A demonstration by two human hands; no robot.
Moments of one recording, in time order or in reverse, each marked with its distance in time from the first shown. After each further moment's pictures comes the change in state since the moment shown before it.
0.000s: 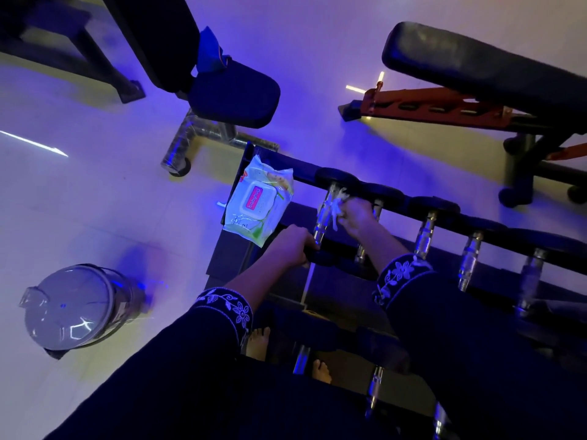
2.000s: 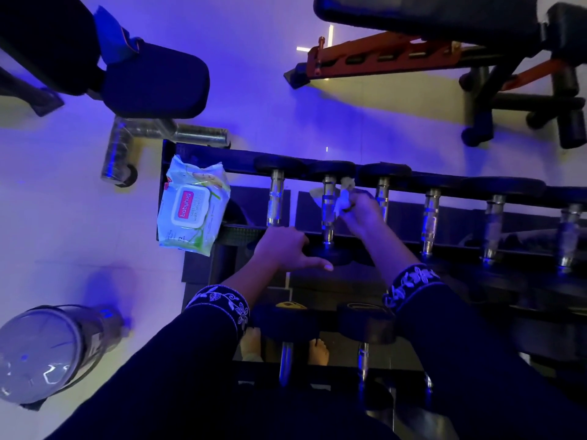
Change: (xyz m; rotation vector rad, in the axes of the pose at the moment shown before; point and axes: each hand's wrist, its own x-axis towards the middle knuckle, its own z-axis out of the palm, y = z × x) left_hand 0.052 0.064 0.046 0.530 0.032 0.301; right_hand 0.032 0.038 -0.106 0.391 0.111 0.078
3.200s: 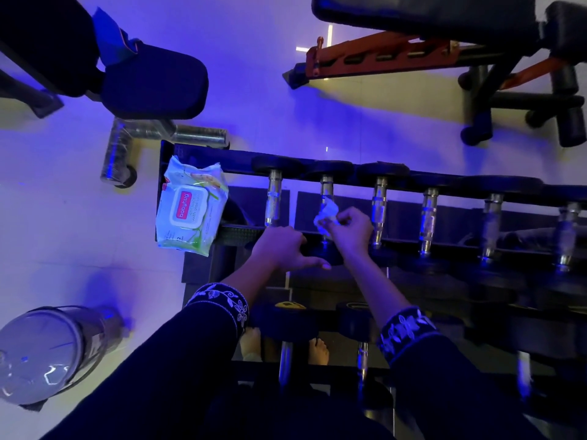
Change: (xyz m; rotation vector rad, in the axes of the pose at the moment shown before) left_hand 0.002 -0.002 0.006 0.009 0.032 0.019; right_hand -0.040 0.041 -0.005 -0.638 0.231 -0.411
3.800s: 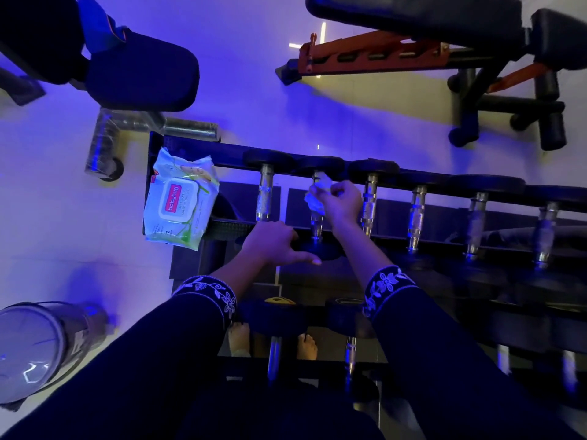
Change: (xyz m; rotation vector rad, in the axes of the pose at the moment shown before) left_hand 0.000 -0.001 0.003 -0.023 0.002 -0.014; right_hand 0.036 -0.027 0.007 0.169 0.039 0.093
